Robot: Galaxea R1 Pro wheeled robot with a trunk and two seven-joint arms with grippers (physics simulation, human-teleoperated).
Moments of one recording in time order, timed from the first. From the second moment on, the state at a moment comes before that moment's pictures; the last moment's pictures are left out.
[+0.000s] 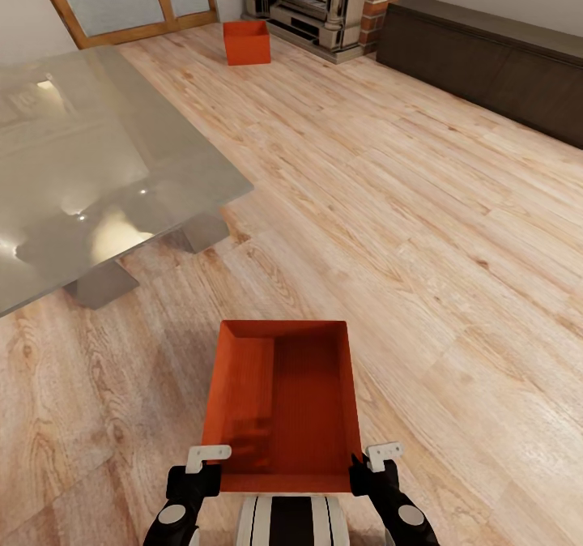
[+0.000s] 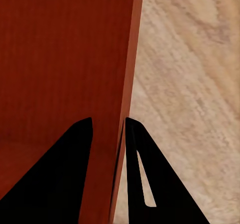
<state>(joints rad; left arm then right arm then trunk) -0.13 -0.10 -0.08 -1.11 -0.05 0.27 0.23 -0.22 0.08 0.06 -0.88 0.09 0.06 0.02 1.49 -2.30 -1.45</state>
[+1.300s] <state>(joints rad) -0.13 -0.10 -0.08 -1.11 -0.05 0.27 0.22 -0.22 0.08 0.06 -0.88 0.09 0.06 0.02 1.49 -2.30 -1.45</state>
